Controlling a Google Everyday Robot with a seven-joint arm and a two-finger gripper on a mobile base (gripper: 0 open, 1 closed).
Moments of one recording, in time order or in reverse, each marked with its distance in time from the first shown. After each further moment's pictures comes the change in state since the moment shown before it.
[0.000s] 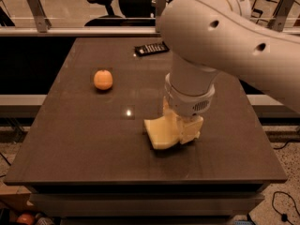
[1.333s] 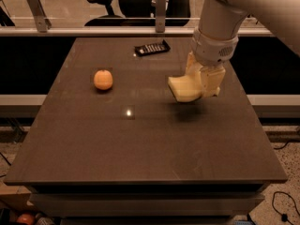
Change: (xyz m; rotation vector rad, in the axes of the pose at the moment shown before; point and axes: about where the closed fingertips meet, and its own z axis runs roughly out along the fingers) arm 0.103 -0.070 -0.037 -0.022 -0.025 0.049
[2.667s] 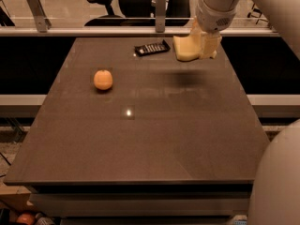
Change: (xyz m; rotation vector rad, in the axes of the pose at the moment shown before) arm 0.064 -0.116 -0.032 0.274 0.070 0.125
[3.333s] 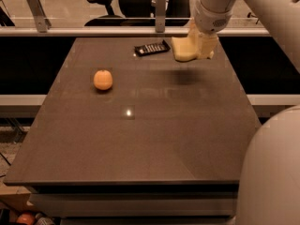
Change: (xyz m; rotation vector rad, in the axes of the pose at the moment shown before) arm 0.003 -0.008 0.013 -0.012 -0.003 0.007
